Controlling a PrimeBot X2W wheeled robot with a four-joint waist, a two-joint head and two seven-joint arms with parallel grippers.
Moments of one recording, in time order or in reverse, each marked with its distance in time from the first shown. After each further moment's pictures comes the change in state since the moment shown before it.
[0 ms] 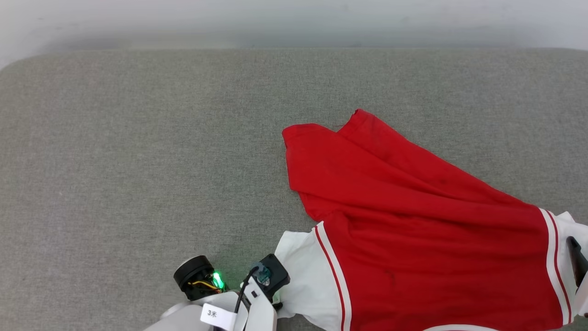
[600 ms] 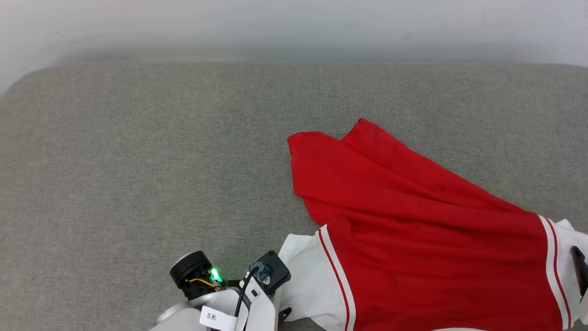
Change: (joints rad) left arm 0.086 -0.017 0.153 -0.127 0.107 -0.001 0.013; right arm 0.037 -0.014 -0.002 -0.008 0.015 0.000 0.013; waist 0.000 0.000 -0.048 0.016
